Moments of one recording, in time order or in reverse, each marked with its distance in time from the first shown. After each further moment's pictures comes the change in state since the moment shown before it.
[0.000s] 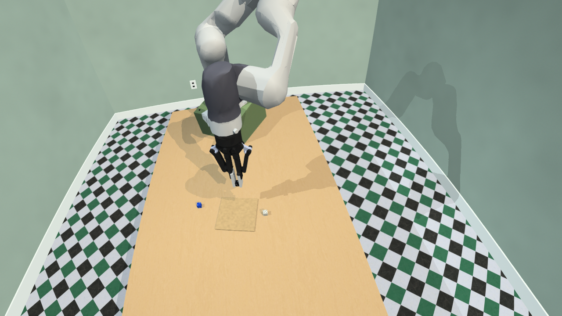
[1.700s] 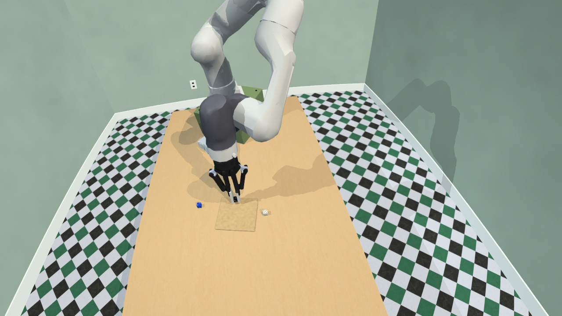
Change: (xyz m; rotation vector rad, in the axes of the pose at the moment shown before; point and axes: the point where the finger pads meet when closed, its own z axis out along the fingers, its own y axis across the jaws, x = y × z) arm -0.005 -0.020 0.088 -0.008 0.005 -0.187
